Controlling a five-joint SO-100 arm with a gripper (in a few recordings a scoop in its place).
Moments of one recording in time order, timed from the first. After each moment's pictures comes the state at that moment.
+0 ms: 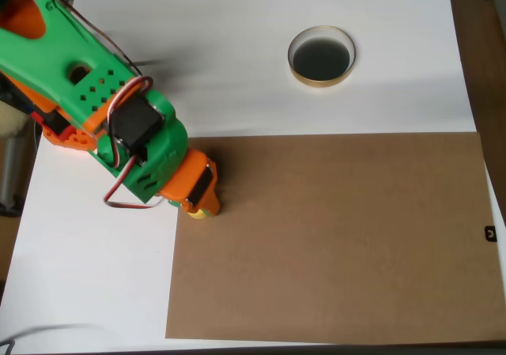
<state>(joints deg) -4.7 105.0 128.3 63.2 -14.6</state>
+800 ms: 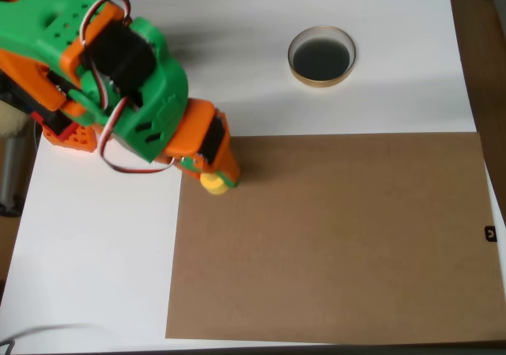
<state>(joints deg) -13.2 111.7 110.9 79.6 -18.5</state>
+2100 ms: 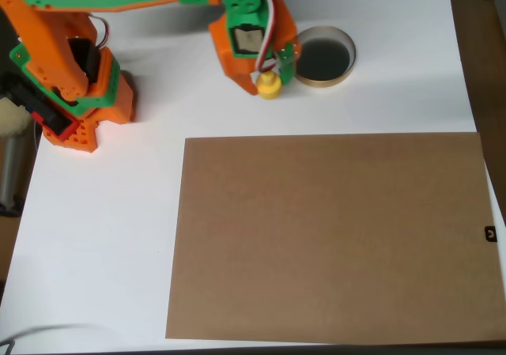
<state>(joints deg) -44.6 87.5 87.8 89.8 -22.5</state>
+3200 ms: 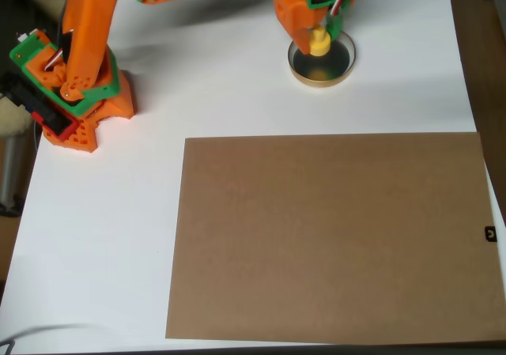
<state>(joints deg) -59.6 54.9 51.9 92.5 -17.4</state>
